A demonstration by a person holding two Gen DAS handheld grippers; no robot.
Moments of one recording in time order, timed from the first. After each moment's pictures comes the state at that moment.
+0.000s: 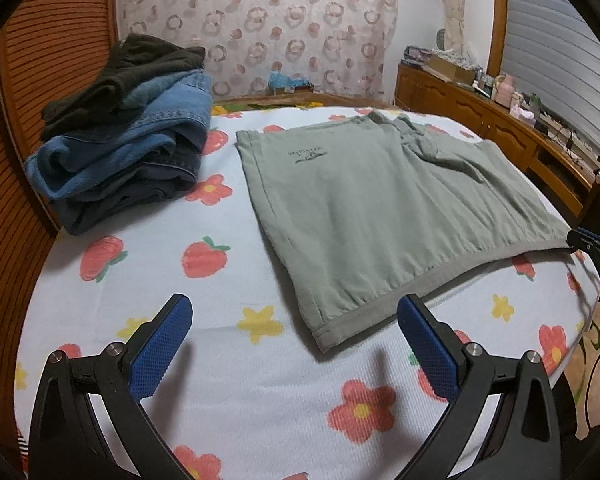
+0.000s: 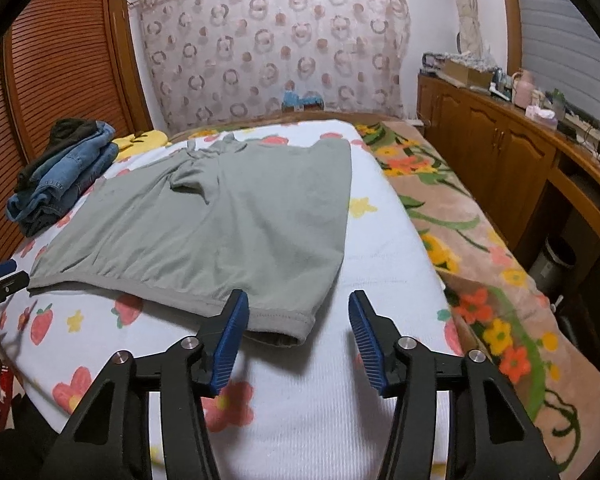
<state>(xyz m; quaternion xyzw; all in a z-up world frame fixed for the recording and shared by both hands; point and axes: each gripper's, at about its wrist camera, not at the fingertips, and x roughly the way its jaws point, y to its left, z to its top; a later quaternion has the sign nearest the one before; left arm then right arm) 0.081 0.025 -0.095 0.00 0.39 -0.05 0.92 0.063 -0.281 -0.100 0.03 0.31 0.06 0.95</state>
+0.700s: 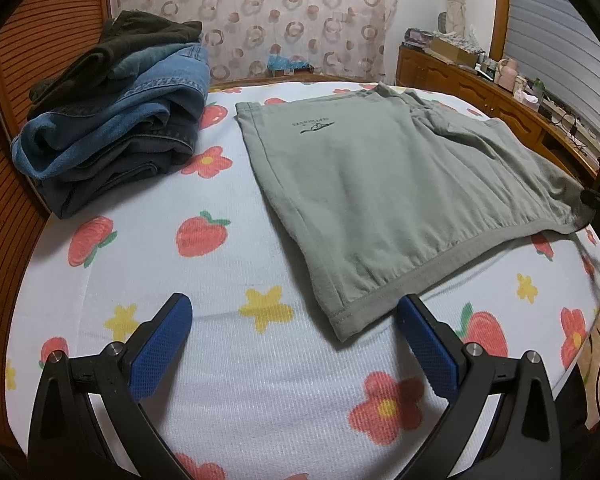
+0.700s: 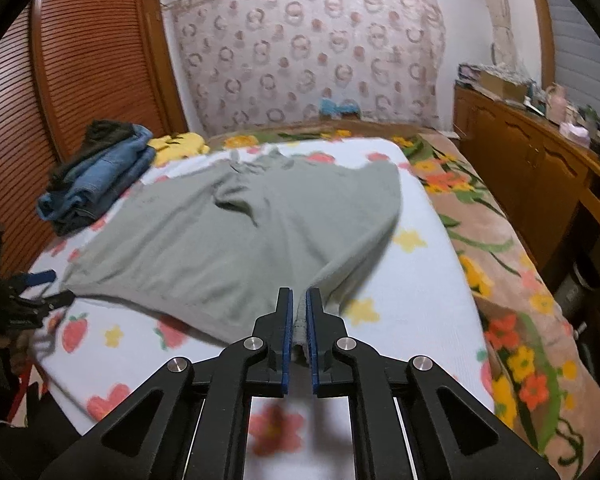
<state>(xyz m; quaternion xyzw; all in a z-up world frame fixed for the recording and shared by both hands) 0.085 0.030 -0.112 0.01 0.41 -0.05 0.91 0.073 -0.285 -0.075 0.03 0.28 0.13 0.95</state>
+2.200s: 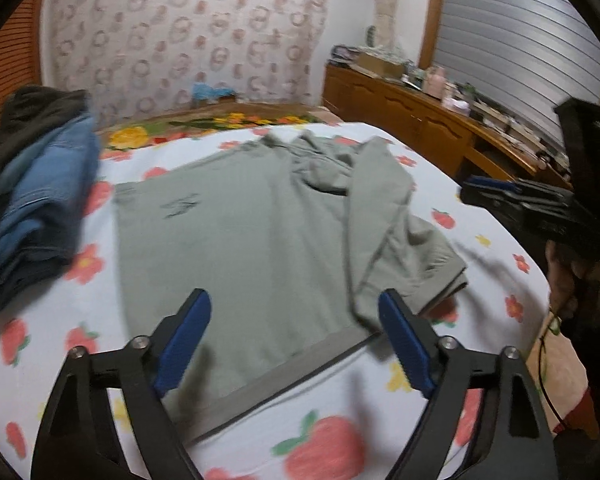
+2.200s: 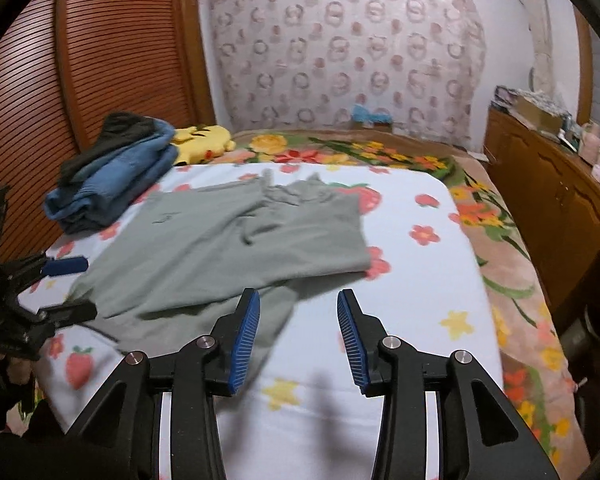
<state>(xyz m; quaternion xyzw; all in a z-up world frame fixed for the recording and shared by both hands) 0.119 -0.051 -0.072 0.00 0.37 -0.19 0.91 0.059 -0.303 -0.096 -0.01 0.28 0.16 0.95</state>
